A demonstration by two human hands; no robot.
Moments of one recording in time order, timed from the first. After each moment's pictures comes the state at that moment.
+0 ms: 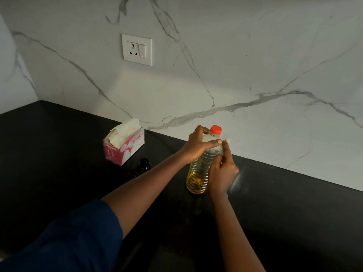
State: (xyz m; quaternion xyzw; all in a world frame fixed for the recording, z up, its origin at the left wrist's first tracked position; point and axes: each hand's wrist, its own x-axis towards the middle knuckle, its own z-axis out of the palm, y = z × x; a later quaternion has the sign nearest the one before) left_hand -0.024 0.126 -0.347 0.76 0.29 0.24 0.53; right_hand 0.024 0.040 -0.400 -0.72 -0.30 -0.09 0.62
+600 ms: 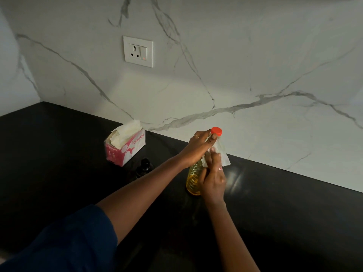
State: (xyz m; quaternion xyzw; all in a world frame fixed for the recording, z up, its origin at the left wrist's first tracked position) left_hand -0.031 0.121 -0.351 0.79 0.25 0.22 0.52; right_hand 0.001 0.030 -0.417 -0.71 -0.48 -0.18 0.48
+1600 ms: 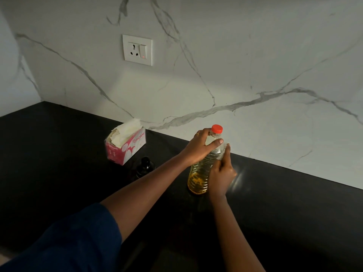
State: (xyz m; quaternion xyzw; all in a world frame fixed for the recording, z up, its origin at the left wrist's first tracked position) left_hand -0.022 0.123 -0.356 0.82 0.26 0.24 0.46; right_hand 0.028 0.043 -0.424 -0.73 -0.29 -0.06 0.61
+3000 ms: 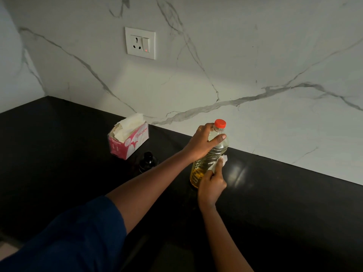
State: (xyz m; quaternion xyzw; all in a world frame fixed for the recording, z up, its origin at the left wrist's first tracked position) left_hand -0.020 0.127 -0.365 0.82 0.26 0.27 0.44; right_hand -0.010 0.039 -0.454 -0.77 -0.22 -0.01 0.60
